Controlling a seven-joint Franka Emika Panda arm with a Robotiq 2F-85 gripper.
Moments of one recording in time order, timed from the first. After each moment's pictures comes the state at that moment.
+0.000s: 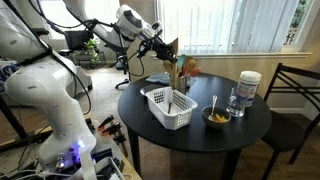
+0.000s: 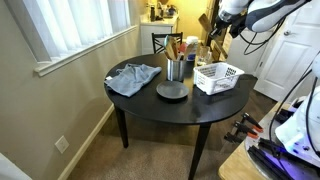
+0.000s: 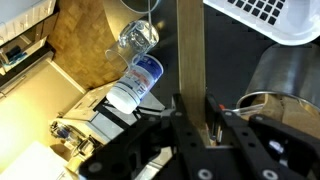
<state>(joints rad) -0.55 -0.40 0.42 -2.60 -0.93 2.82 0.60</state>
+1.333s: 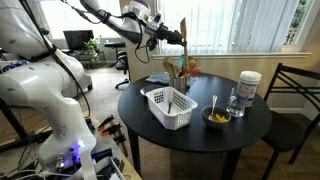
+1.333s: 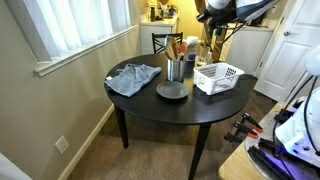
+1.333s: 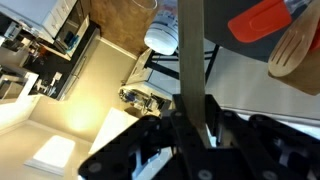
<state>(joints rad) -0.93 -0.33 0.82 -2.34 -1.38 2.77 1.39</state>
